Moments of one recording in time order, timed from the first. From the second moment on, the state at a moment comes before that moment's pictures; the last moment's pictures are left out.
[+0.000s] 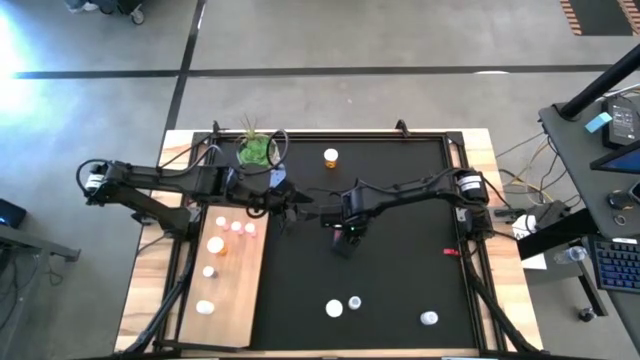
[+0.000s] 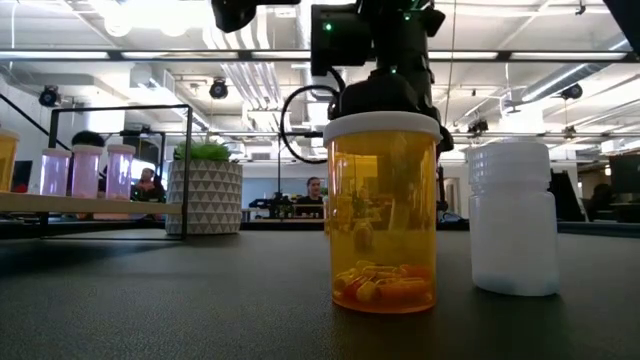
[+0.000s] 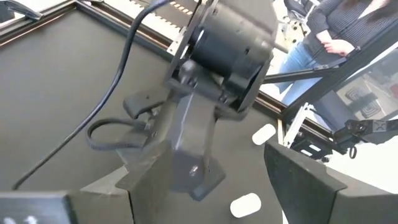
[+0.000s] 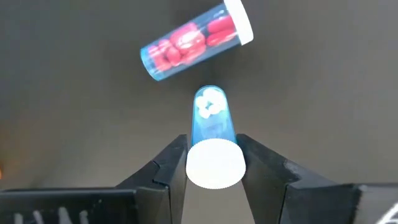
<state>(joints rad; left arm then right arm) -0.07 1.27 1.23 -0.37 -0.06 -0.54 0.02 2.01 1.55 -1.06 -0.12 0.60</state>
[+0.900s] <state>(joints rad) -0.07 1.27 1.23 -0.40 -0.06 -0.55 0.02 1.99 1.53 -1.10 -0.11 0.64</state>
